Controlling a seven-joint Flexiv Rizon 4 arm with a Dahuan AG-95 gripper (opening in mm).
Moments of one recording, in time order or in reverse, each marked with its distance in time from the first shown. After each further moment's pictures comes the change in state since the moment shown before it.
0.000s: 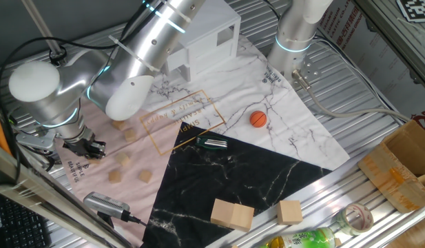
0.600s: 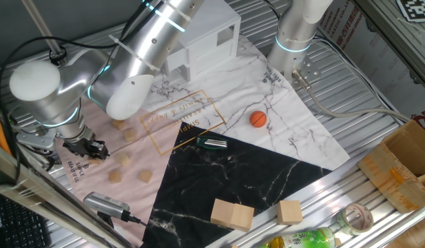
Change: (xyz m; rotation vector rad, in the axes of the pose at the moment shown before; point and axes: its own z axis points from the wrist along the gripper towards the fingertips) arm 0.001 0.000 0.001 0.001 -0.003 0.012
